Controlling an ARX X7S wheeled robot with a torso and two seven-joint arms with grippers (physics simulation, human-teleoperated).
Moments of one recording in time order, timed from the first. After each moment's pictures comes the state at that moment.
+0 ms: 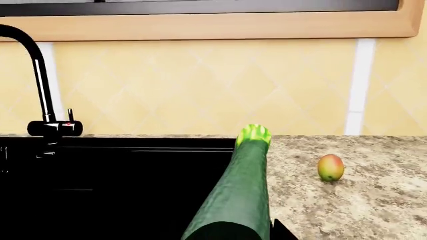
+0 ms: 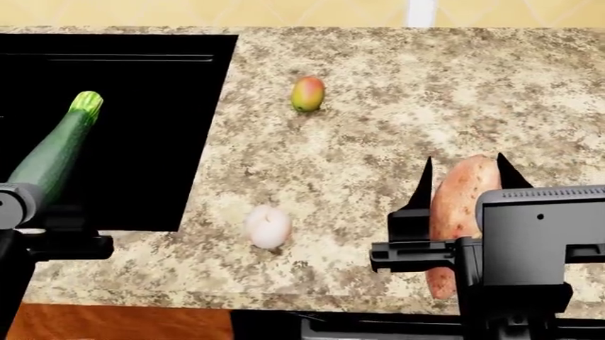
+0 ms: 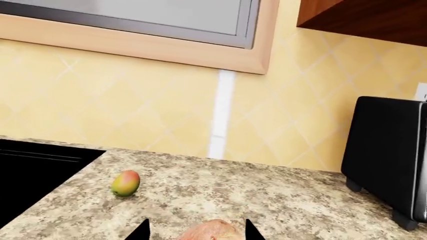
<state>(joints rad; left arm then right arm) -0.45 -0.41 0.17 0.46 -0.57 -0.68 -0.46 0.46 0.60 -0.24 -0.53 0.63 0.62 0.50</state>
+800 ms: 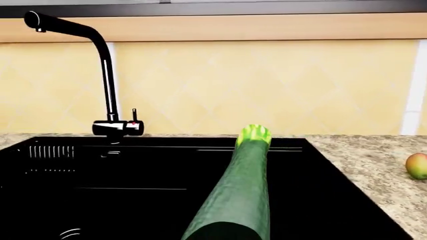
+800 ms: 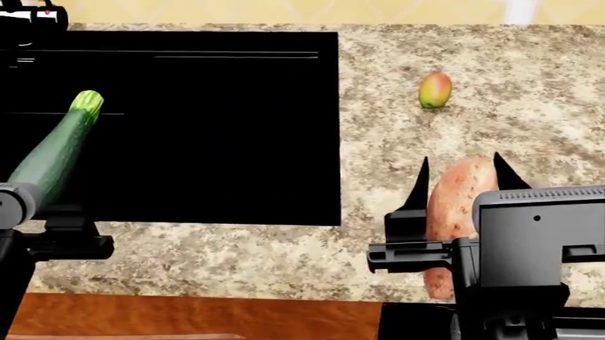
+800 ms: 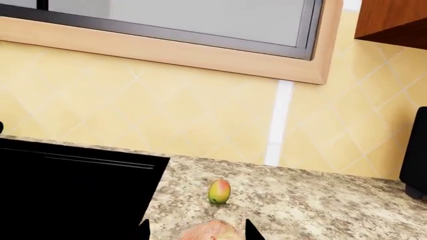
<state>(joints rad) -0.45 -0.42 0.18 0.47 -0.58 -0.68 -0.46 0.46 0.60 -0.25 -0.52 0.62 0.60 0.49</state>
